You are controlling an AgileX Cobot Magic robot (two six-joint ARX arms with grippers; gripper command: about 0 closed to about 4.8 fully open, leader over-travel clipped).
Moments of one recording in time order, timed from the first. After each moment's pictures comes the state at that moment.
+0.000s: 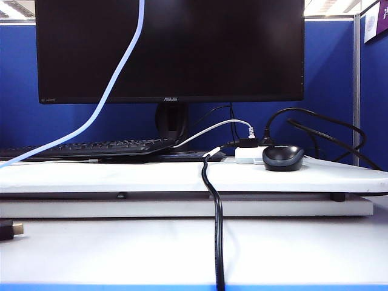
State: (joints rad) left arm -0.51 1.49 1.32 1.10 1.41 -2.07; right arm 0.58 1.08 1.43 -0.33 -0.59 -1.73
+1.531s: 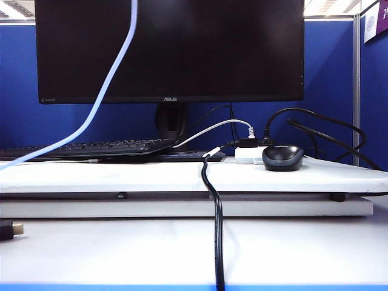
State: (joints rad) left arm -0.51 1.48 1.32 1.05 1.45 -2.07; right arm 0.58 1.08 1.43 -0.34 -0.73 -1.80
